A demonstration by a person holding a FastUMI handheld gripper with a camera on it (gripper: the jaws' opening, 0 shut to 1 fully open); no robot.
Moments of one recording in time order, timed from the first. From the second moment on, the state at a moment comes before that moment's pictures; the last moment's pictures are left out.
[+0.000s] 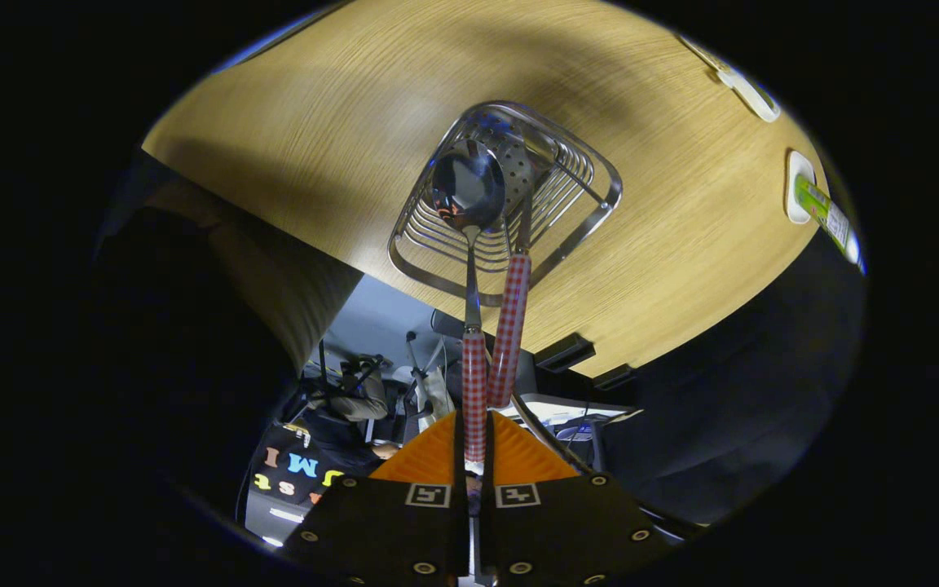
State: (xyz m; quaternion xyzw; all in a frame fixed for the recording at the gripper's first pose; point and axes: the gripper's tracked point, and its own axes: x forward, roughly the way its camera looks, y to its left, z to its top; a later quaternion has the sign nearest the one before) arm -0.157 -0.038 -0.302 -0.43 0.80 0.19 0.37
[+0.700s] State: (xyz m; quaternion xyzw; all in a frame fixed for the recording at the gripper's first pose) arm -0.162 -0.007 -0.294 -0.32 0.82 0.22 0.43
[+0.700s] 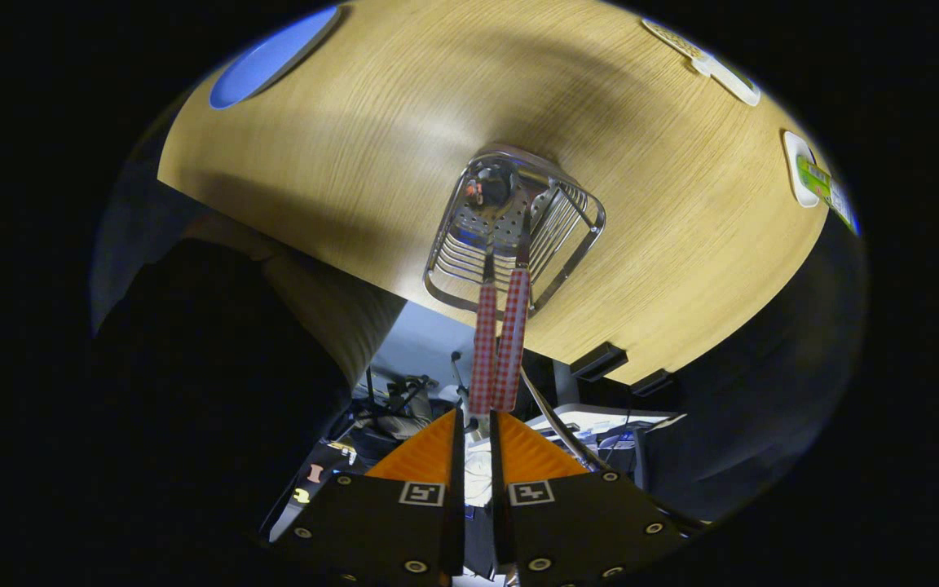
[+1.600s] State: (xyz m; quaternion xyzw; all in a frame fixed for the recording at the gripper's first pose) arm -0.058 0.040 -0.215 -0.08 0.48 0.26 0.83
